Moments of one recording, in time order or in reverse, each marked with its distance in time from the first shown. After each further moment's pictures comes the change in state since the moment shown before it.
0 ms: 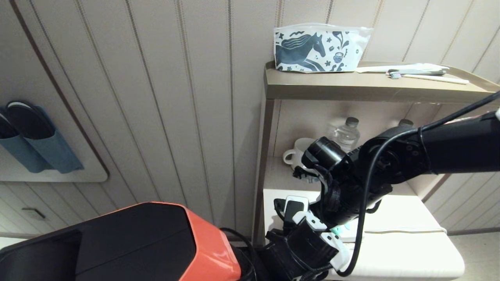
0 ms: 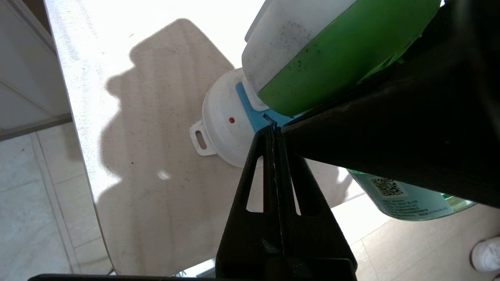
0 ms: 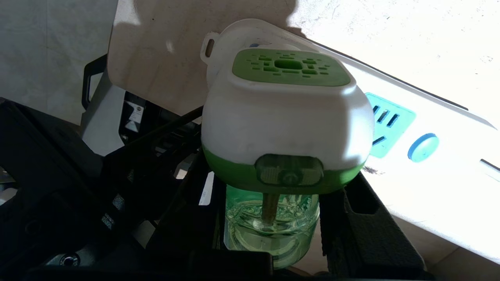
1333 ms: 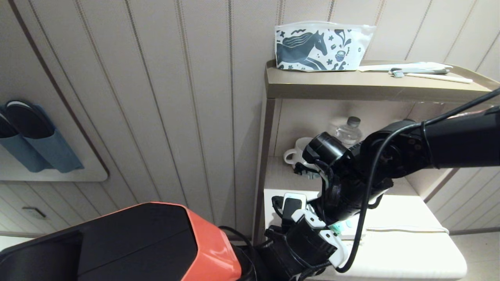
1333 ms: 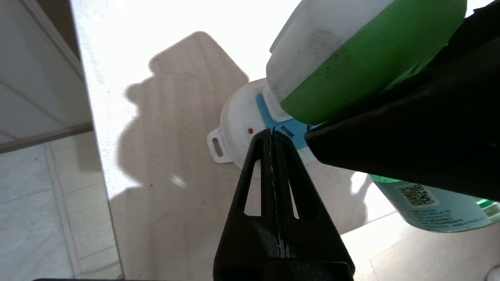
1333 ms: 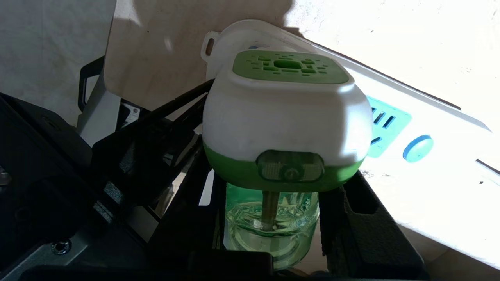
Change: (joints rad) left arm -0.005 0.017 -0.002 -0.005 0.032 0.004; right arm 0.003 -0.042 -0.038 0.011 -0.014 -0.010
